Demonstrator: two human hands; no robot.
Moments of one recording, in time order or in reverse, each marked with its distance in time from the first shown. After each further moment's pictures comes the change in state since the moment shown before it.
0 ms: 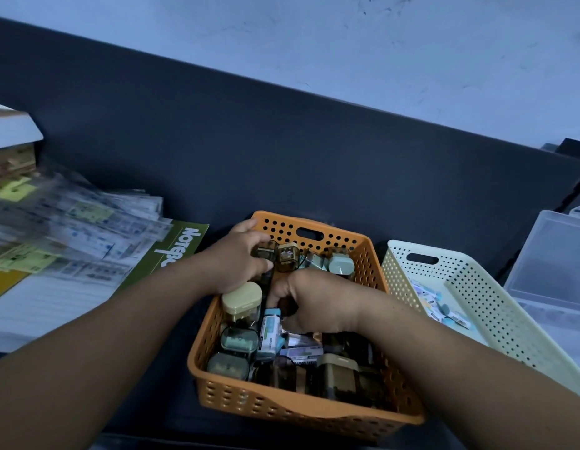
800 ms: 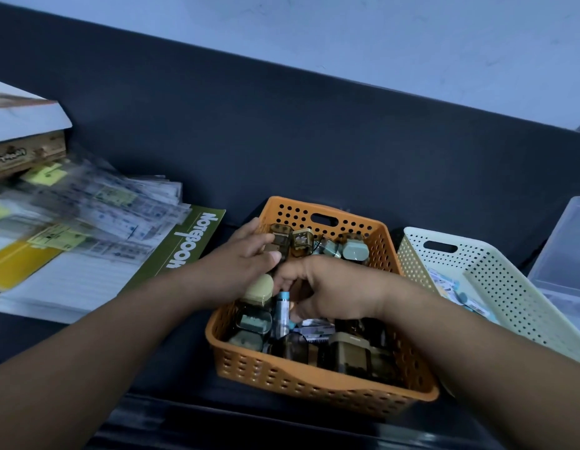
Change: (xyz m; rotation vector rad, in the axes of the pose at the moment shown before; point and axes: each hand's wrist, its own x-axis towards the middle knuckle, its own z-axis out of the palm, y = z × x) left_hand -0.061 0.010 0.000 -0.114 -0.037 -0.033; right_hand -0.009 -0.002 0.002 0.192 -0.022 -0.183
